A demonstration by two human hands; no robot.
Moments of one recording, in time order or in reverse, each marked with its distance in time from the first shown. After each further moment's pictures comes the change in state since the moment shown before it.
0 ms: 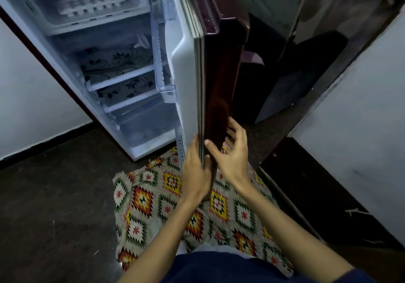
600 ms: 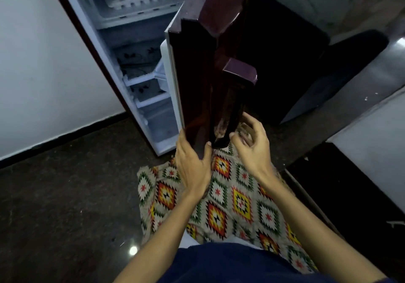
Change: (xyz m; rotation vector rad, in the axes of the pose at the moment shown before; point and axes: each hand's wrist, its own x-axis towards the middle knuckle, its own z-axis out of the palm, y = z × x) left_hand 0.046 -0.080 -0.117 0.141 0.273 -0.134; right_hand 0.014 -0.029 0.108 -0.093 -0.098 -0.003
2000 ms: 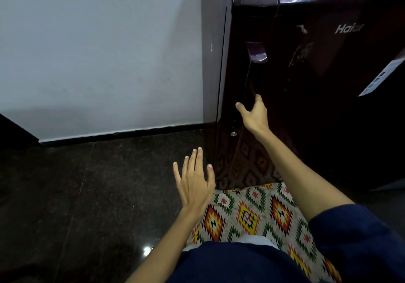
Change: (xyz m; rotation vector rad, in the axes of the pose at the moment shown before) left_hand 0.135 -0.195 -0.154 0.430 0.156 -0.056; right_hand 0.171 -0.097 0.327 -0.083 -0.234 -0.012
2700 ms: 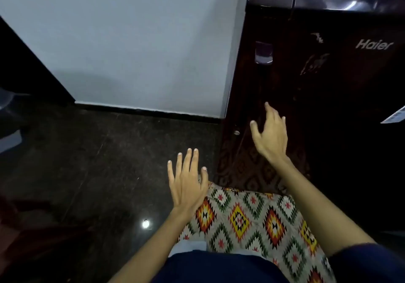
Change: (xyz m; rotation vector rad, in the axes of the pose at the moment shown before) left_hand -0.039 0.044 0.004 0.185 0.064 -0.152; right_hand -0.017 0.040 -0.058 -0.502 -0.121 -0.414
